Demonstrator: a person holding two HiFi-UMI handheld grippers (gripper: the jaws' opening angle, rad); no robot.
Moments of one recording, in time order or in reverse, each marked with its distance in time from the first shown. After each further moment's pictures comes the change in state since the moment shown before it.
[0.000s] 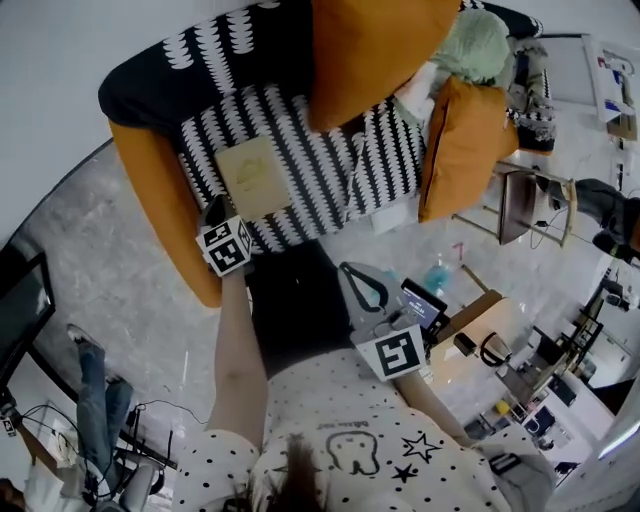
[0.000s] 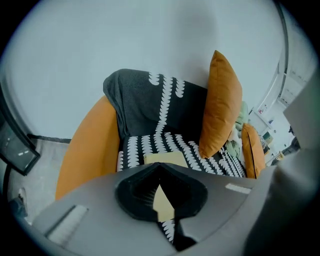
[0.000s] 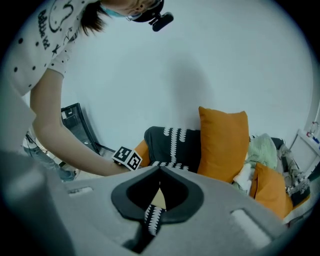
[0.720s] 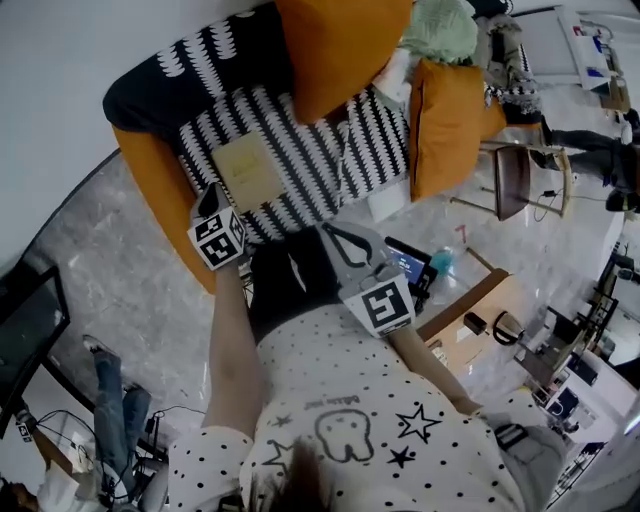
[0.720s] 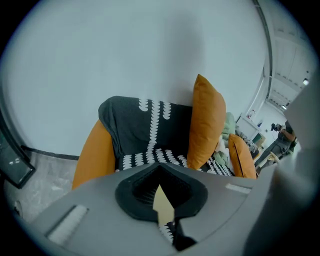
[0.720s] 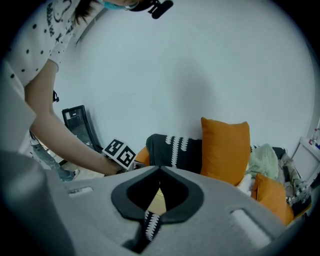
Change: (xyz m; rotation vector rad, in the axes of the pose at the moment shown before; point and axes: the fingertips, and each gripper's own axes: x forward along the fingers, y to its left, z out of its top) left arm -0.058 -0.015 0.054 0.064 -0.121 -0.080; right arm 0.002 0.009 0.025 -0.041 -0.097 0.006
